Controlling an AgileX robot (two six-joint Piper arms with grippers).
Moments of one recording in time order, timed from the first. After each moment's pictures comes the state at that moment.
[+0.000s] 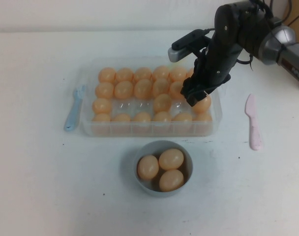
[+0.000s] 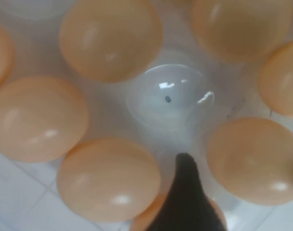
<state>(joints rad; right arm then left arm) 0.42 2.29 -2.16 0.06 1.18 -0.27 -0.05 -0.01 0.02 -0.07 0.37 0.13</state>
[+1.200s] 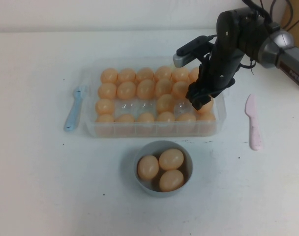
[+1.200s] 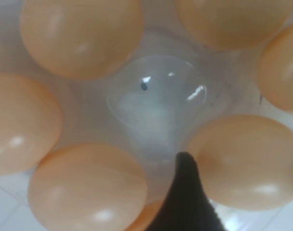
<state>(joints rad) 0.40 2.33 -2.17 0.04 1.20 -0.27 -0.05 -0.01 0.02 -0.07 0.37 0.13</state>
